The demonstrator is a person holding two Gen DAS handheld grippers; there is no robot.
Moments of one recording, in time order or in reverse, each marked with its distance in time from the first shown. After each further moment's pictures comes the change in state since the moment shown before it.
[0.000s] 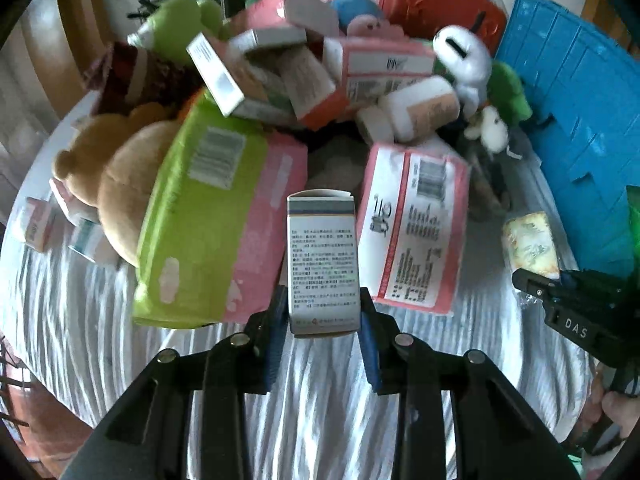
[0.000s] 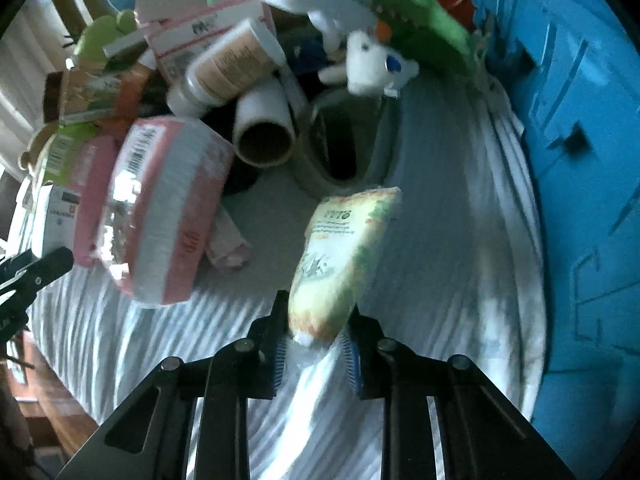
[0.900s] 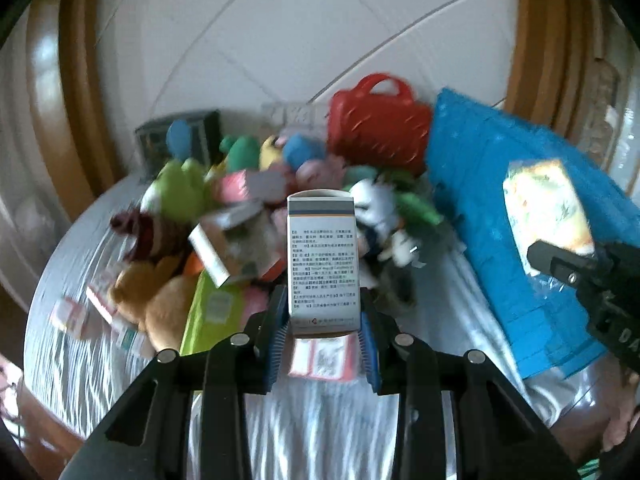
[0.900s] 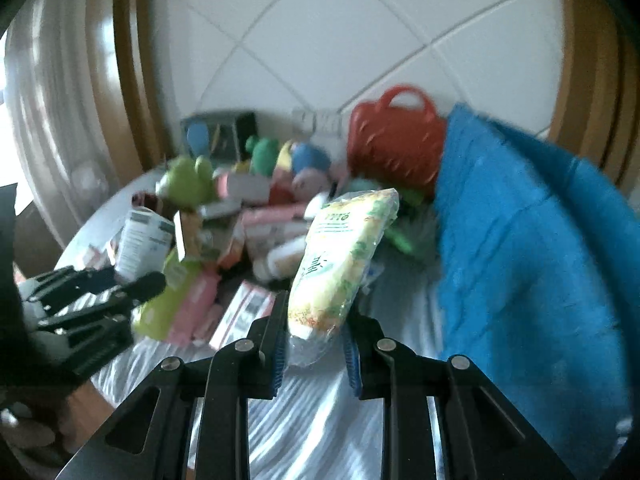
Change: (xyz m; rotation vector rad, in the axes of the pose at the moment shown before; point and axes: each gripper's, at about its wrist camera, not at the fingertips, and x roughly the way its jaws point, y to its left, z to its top) left arm -0.136 -0.055 0.038 0.118 -0.363 -0.061; right arm -0.206 0.039 0.017 -0.053 -0.475 -0.054
